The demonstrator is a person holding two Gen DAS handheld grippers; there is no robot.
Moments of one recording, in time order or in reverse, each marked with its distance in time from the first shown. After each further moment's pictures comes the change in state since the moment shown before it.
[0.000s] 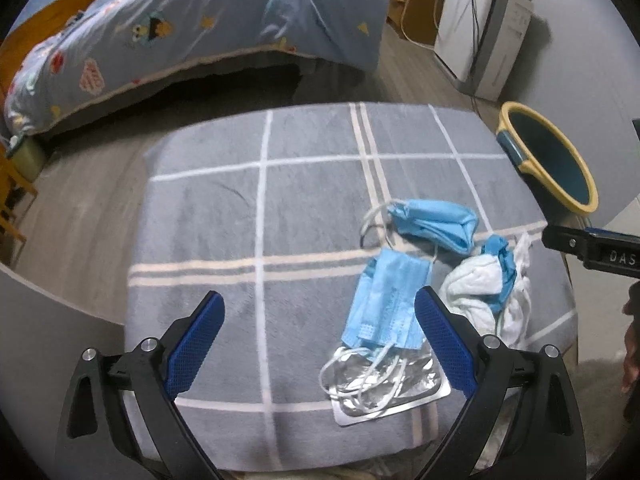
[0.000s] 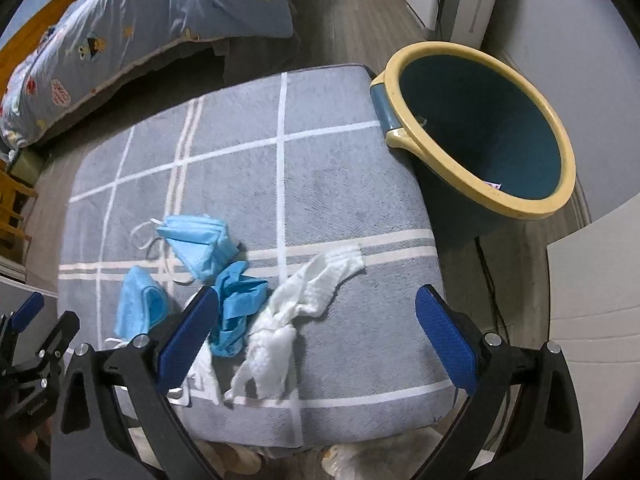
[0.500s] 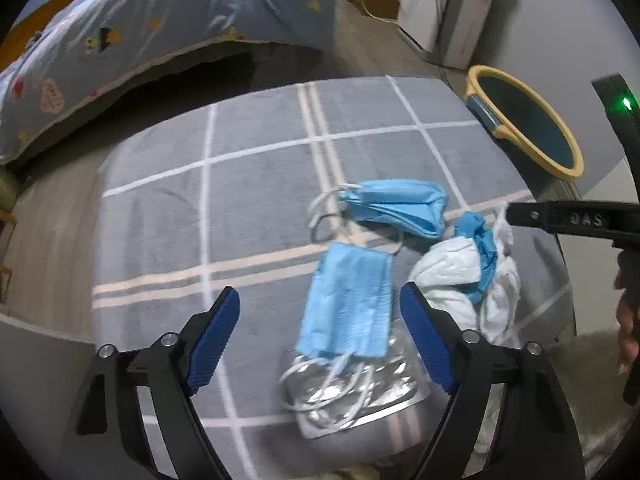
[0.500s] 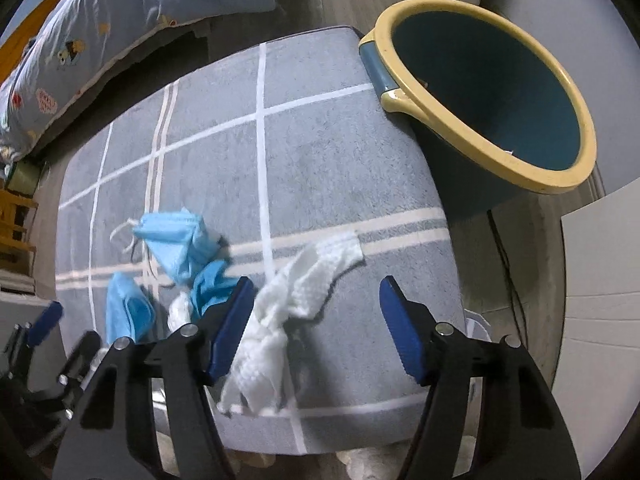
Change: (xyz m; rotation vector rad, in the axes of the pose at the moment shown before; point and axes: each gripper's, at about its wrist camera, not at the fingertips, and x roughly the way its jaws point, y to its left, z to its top) left arm 0.022 -0.034 0.008 0.122 0.059 -0.068; right arm 0.031 -0.013 0.005 0.084 0.095 0.046
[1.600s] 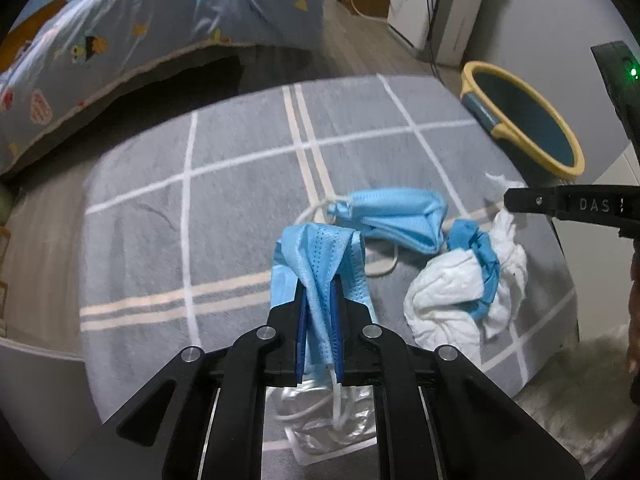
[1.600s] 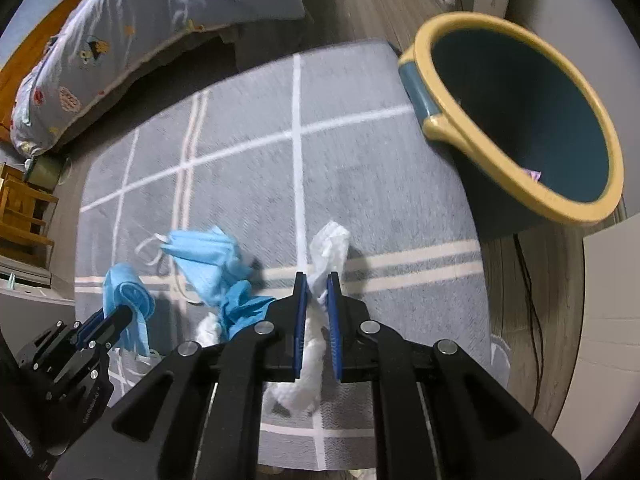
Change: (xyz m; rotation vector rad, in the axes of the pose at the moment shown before) left arm 0.009 -0.003 0.010 0.028 -0.027 0.001; right arm -0.012 0.014 0.017 -0.059 -0.055 0.084
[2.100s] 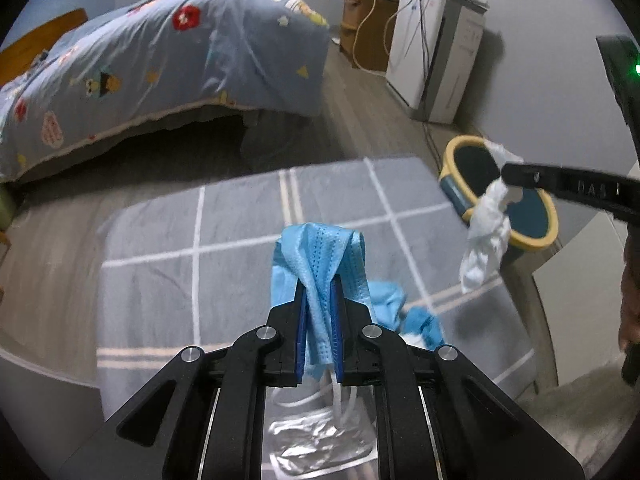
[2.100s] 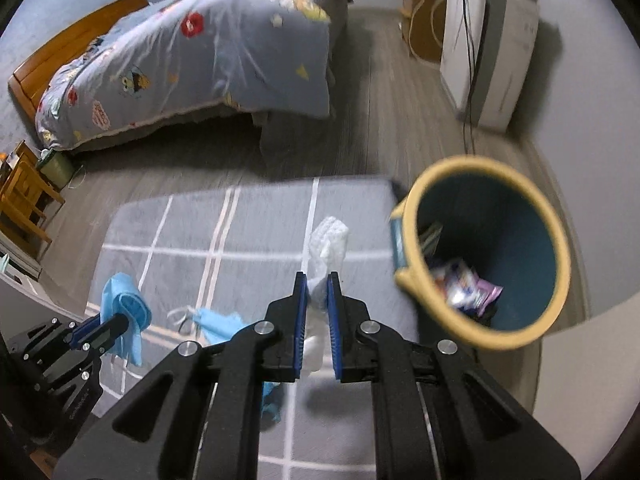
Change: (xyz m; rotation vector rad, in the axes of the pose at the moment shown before) left arm -0.051 -0.009 0.043 -0.049 -0.169 -0.025; right arm -0.084 0.010 0.051 -0.175 -0.271 -0.048
